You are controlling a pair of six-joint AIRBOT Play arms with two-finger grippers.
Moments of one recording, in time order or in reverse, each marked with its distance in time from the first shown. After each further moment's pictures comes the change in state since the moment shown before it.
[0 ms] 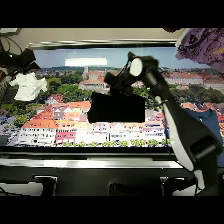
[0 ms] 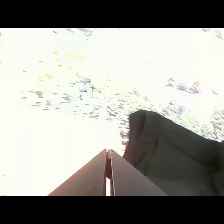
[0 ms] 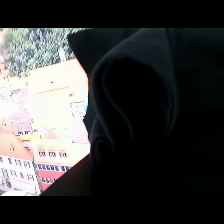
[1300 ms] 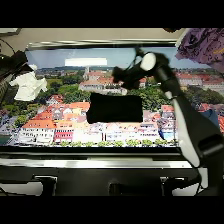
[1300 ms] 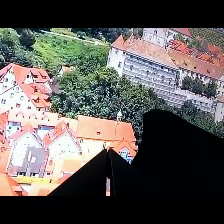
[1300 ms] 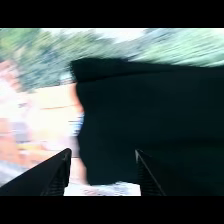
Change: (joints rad) left arm 0.043 0.005 -0.002 0.008 -0.024 0.047; right arm -0.211 0.059 0.002 0.107 0.061 -0.263
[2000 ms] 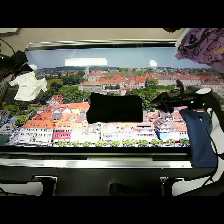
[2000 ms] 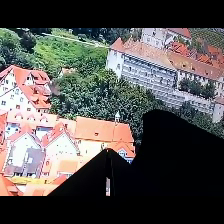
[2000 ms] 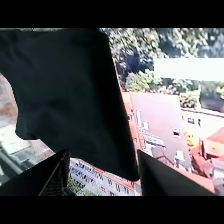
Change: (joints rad) left arm 0.000 0.000 0.000 0.000 0.001 0.000; right arm -0.571 -0.017 -0.628 0.546 0.055 -0.818
